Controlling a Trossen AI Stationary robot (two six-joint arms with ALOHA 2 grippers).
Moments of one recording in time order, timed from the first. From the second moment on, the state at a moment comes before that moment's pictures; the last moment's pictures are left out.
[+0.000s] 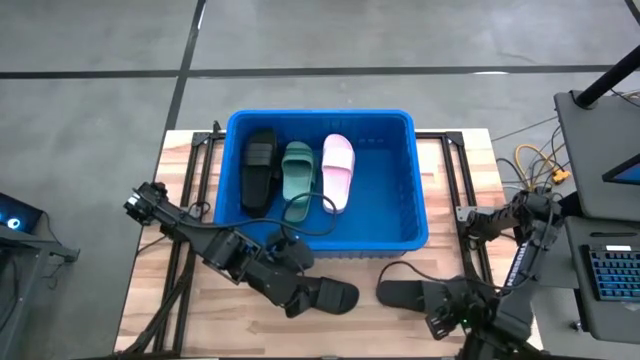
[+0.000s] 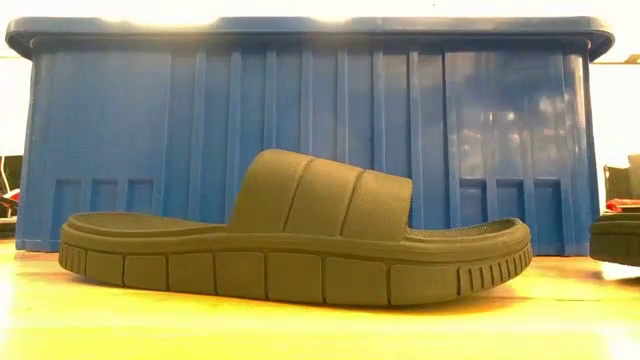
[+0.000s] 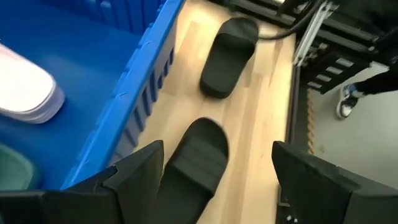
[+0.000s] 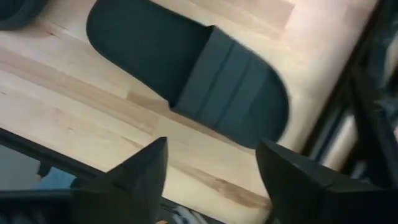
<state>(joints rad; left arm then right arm) -0.53 1.71 1.87 -0.98 -0.40 -0.75 1.10 1.71 1.49 -1.44 0.17 2.27</state>
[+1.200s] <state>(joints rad) -0.52 1.71 1.84 -0.87 -0.40 -0.69 0.96 1.74 1.20 -1.15 0.14 2.30</state>
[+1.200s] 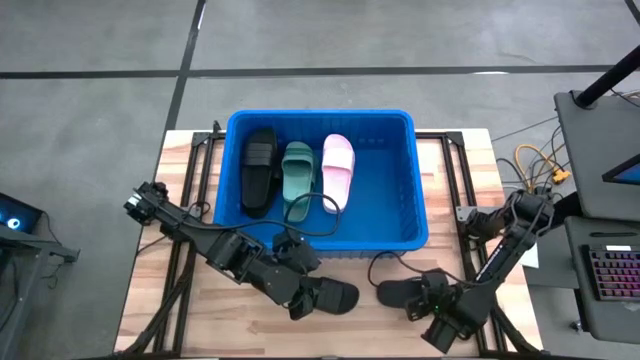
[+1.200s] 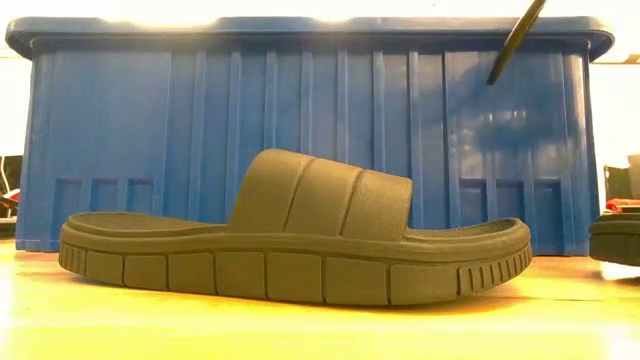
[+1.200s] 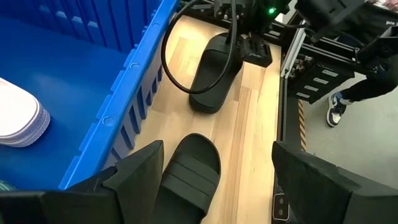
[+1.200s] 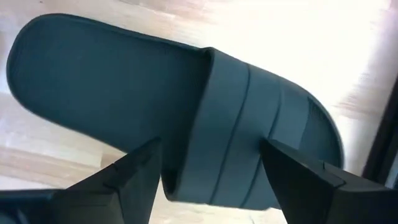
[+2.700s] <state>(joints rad) -0.51 1.71 1.83 -0.87 -0.40 -0.67 0.97 1.74 1.25 -1.08 0.09 2.07</state>
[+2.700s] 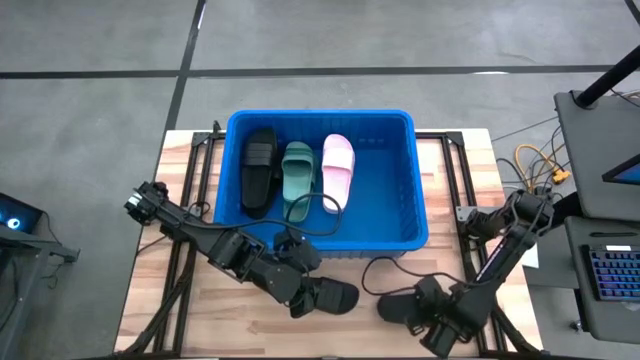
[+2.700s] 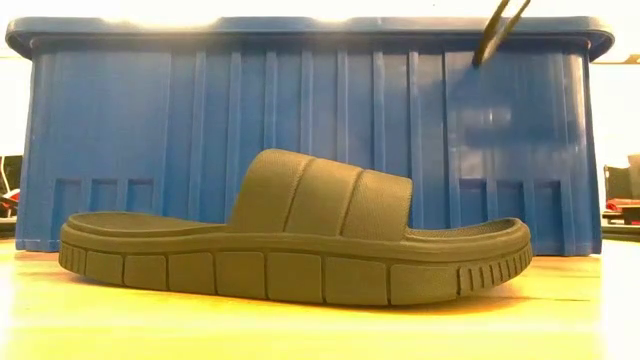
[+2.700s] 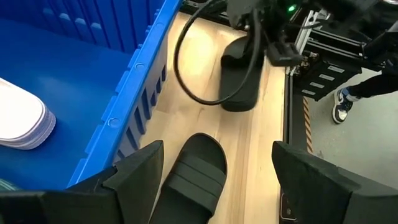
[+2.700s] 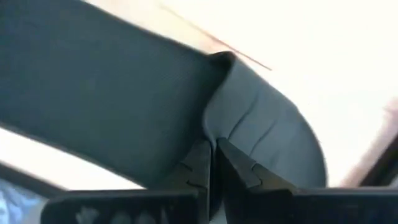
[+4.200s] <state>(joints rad) -0.51 1.66 1.83 -0.88 -0.39 -0.62 0.83 1.65 2.13 -1.57 0.86 0.64</state>
